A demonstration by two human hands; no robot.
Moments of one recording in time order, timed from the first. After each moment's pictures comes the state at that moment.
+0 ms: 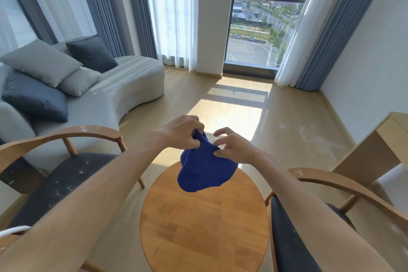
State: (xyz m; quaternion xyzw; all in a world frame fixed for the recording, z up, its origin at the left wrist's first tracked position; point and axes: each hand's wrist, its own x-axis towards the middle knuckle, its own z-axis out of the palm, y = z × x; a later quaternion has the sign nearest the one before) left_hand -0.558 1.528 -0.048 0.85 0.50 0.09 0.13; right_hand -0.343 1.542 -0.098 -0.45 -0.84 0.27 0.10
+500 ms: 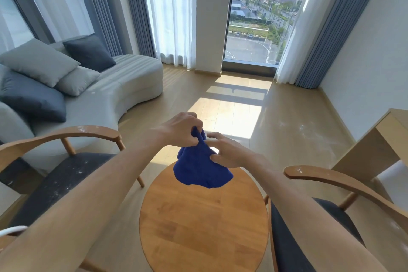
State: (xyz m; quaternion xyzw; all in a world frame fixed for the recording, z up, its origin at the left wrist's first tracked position) left_hand -0.554 1.530 -0.045 0.84 0.52 0.10 0.15; right_hand -0.355 1.541 -0.109 -0.41 -0.88 0.24 0.03
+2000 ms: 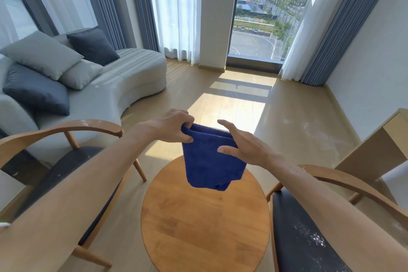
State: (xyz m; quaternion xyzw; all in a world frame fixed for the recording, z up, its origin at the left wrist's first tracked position) left_hand -0.584 1.535 -0.046 0.83 0.53 0.06 0.15; right_hand -0.325 1.535 -0.093 -0.42 -0.86 0.25 0.13
